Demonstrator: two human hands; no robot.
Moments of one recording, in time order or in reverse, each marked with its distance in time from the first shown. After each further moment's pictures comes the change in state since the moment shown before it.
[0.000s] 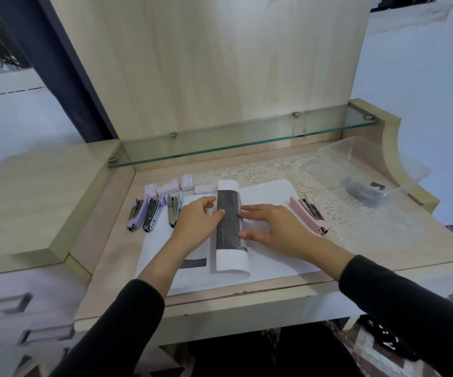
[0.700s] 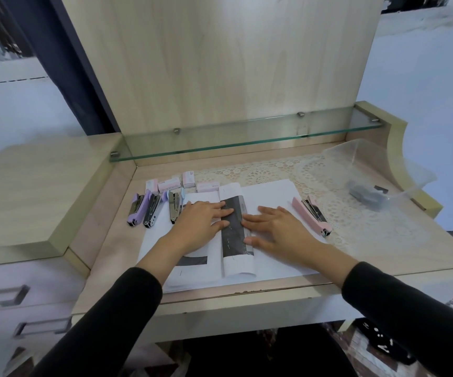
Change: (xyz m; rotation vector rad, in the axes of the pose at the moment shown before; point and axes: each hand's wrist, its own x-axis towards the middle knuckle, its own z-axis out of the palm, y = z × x) left_hand 0.016 -0.022 0.000 0.617 -0.215 0.389; right_hand -0.003 0.018 0.013 -0.241 -0.111 -0.026
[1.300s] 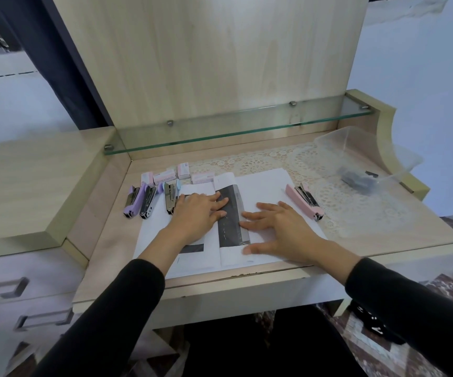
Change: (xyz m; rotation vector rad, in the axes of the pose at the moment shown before) left_hand -0.002 0.006 0.004 0.210 -0.039 -0.039; right_hand -0.025 -0.007 -0.002 0.023 -0.021 -0.002
